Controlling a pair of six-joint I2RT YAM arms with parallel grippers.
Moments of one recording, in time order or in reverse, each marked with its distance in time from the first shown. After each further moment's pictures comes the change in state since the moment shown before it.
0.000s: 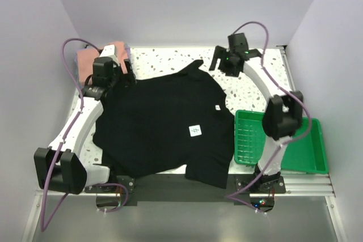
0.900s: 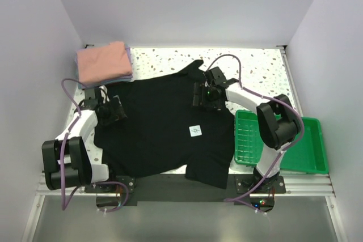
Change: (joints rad) left arm 0.279 -0.003 -0.372 -0.126 0.204 -0.012; right arm 0.232 -0.219 -0.516 0.224 -0.122 0.049
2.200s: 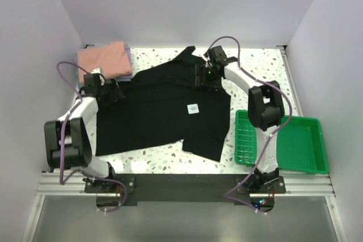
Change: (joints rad) left arm 0.018 0.267 0.174 0.280 -0.011 -0.006; right arm -0.122 0.362 0.515 -0.180 -0.060 -0.150
